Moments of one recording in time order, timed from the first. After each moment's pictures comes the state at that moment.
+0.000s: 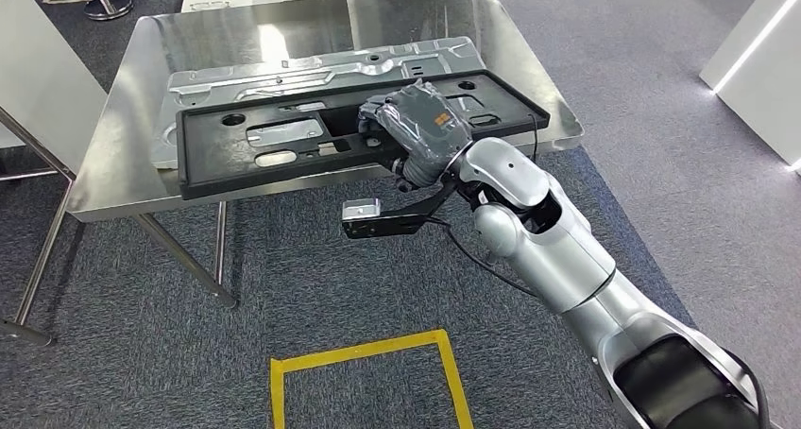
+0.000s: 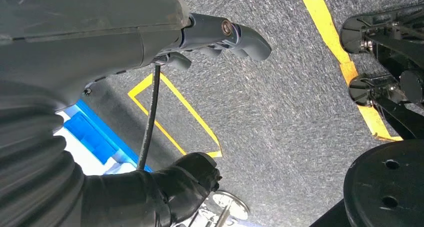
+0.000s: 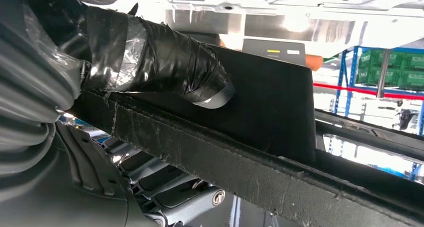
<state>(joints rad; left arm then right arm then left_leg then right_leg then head) 0.06 0.30 0.73 0.00 -1.11 -0.66 -0.31 -0.91 -0.08 0.89 -1.30 0.96 0.01 -0.26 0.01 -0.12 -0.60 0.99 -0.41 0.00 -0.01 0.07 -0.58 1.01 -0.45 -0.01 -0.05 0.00</state>
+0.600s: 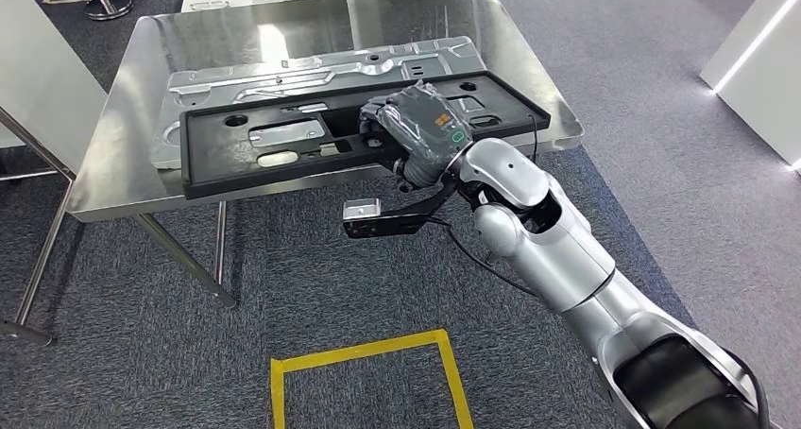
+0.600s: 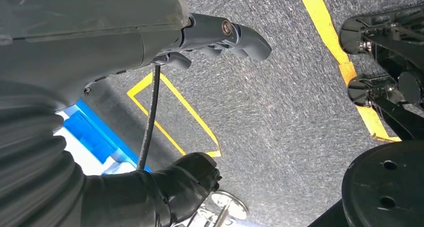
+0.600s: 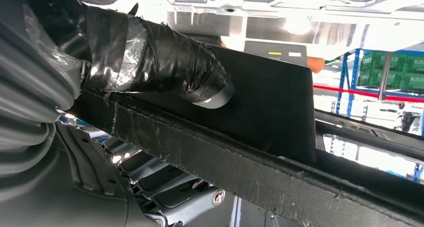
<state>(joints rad) 0.07 0.30 0.73 0.00 -1.11 -0.66 -0.30 -0.91 -0.08 0.89 -1.29 0.96 0.01 -0.26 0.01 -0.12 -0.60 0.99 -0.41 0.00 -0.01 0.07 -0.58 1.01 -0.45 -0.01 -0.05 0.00</state>
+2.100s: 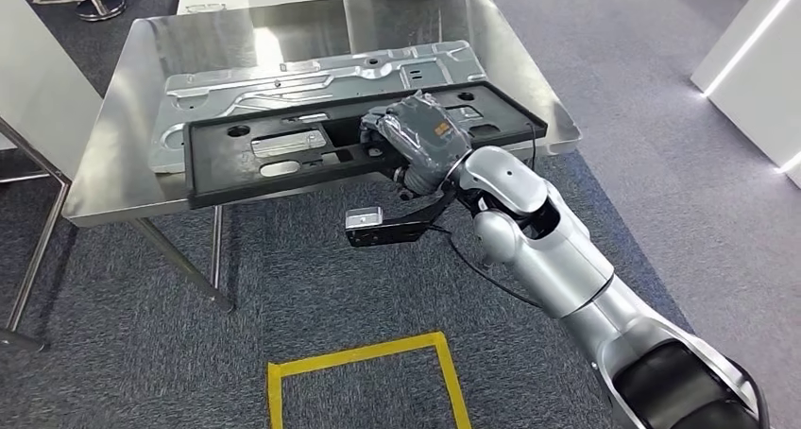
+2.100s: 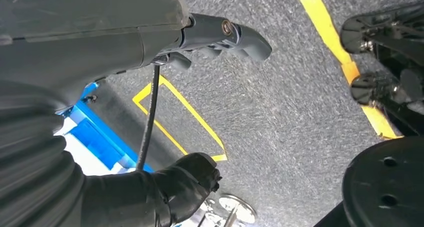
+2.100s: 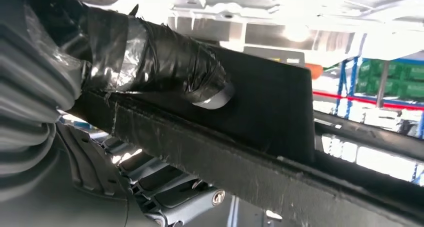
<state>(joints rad) 0.07 0.29 0.78 0.00 -1.18 -0.64 -0.30 -0.89 -0.08 0.89 -1.28 0.96 0.01 -0.28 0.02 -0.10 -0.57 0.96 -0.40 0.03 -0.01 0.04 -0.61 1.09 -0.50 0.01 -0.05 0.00</state>
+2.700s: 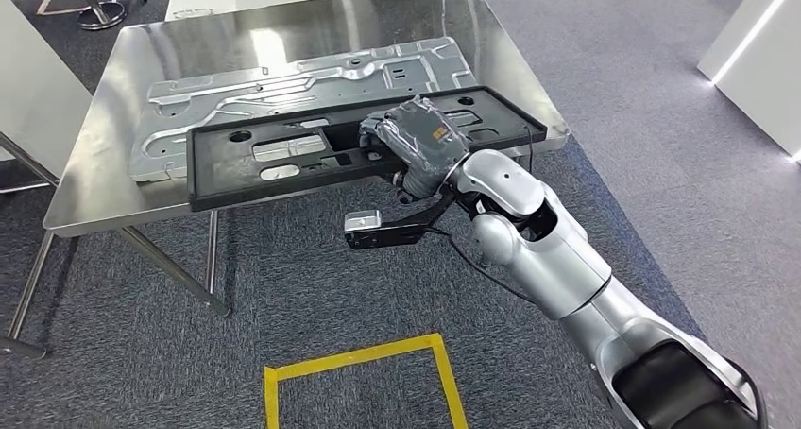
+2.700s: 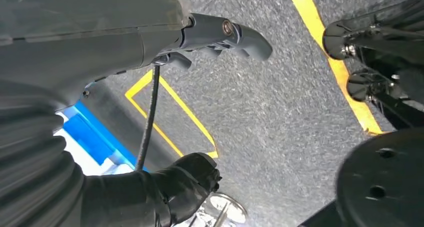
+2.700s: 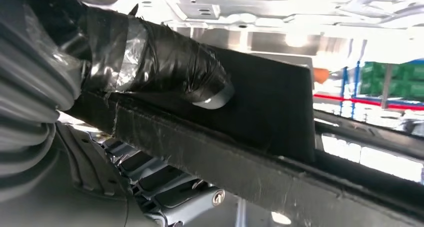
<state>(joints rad) 0.06 0.28 0.78 0.00 -1.18 -0.64 -0.30 -0.88 -0.08 0.90 -1.27 0.96 0.01 -0.28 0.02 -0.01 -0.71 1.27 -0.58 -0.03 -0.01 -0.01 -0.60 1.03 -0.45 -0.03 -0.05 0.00</state>
